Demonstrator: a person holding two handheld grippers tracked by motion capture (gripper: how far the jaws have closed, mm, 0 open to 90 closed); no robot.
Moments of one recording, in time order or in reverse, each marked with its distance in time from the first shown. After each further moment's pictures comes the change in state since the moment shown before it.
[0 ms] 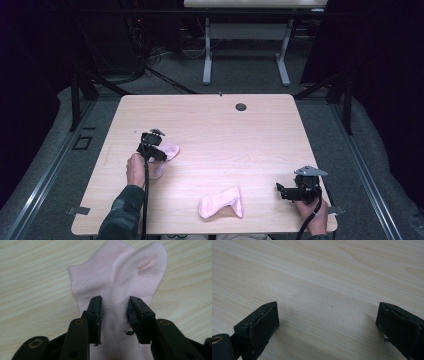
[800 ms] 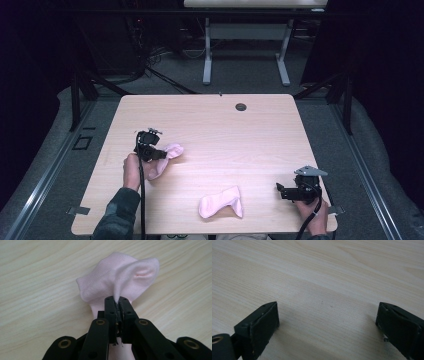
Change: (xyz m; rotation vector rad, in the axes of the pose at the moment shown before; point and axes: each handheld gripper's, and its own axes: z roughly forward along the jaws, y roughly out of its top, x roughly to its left) left arm -0.007 -0.005 -0.035 -0.131 -0.160 0.055; right arm 0.000 0.000 0.000 -0.002 0.001 0.002
